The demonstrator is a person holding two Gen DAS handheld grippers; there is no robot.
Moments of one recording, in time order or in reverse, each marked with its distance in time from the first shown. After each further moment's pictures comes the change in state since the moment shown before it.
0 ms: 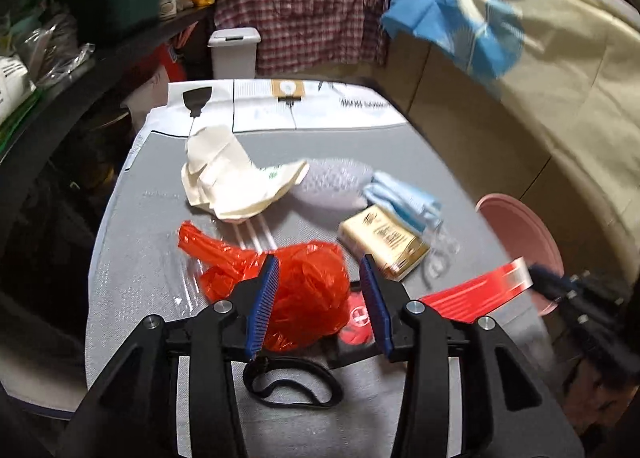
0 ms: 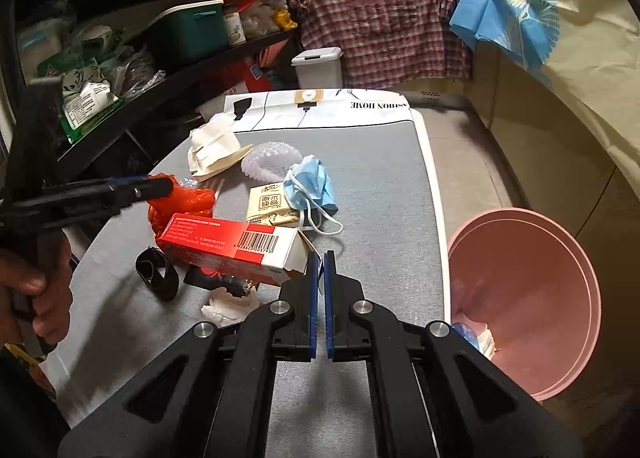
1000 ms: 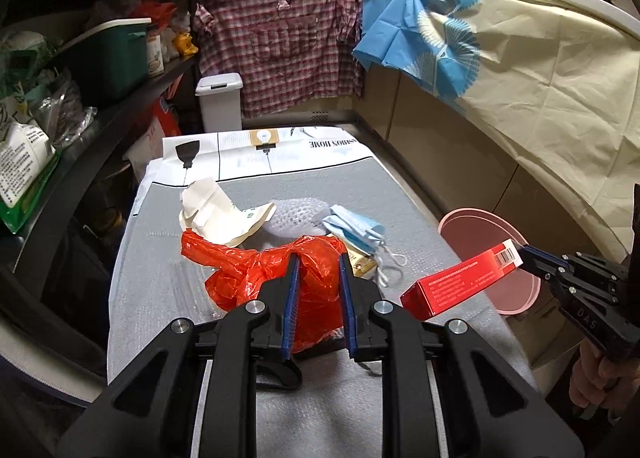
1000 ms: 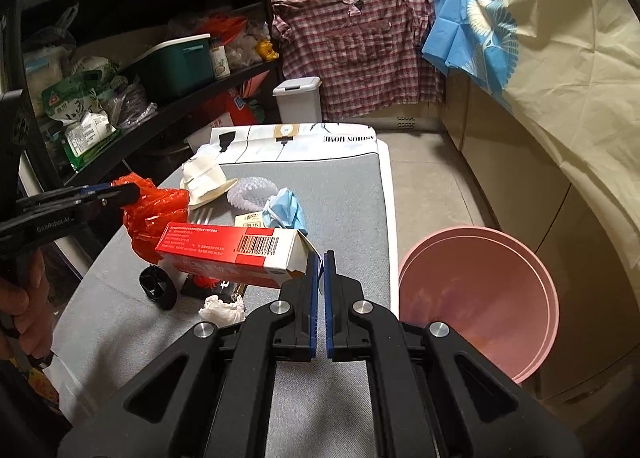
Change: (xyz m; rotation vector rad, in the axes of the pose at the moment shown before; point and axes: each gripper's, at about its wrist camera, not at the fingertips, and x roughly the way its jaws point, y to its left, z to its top) left arm -0.072 -0.045 -0.002 0.083 -0.138 -0.006; right arm -0.061 -0.018 0.004 0.026 -0.097 -0.057
